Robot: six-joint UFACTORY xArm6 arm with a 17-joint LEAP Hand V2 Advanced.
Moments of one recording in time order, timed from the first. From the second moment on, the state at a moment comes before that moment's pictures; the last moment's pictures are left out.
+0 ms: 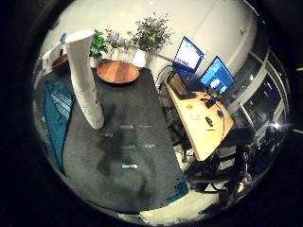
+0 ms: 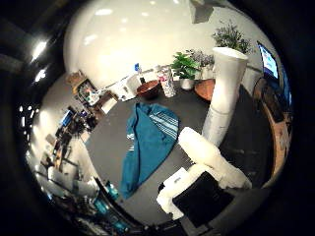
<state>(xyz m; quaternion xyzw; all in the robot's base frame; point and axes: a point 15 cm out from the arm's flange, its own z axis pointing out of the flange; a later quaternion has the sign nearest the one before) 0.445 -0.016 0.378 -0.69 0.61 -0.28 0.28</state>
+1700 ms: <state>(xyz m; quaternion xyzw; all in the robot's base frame) 0.369 0.024 0.295 -0.71 0.62 -0.20 0.26</state>
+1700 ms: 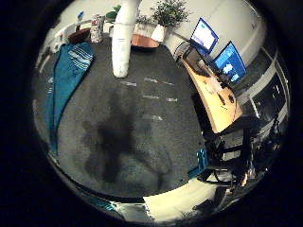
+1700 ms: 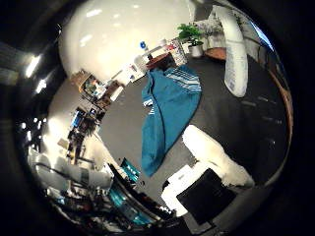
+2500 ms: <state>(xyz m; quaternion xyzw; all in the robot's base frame) 0.371 0.022 0.299 -0.71 0.62 -0.20 0.27</state>
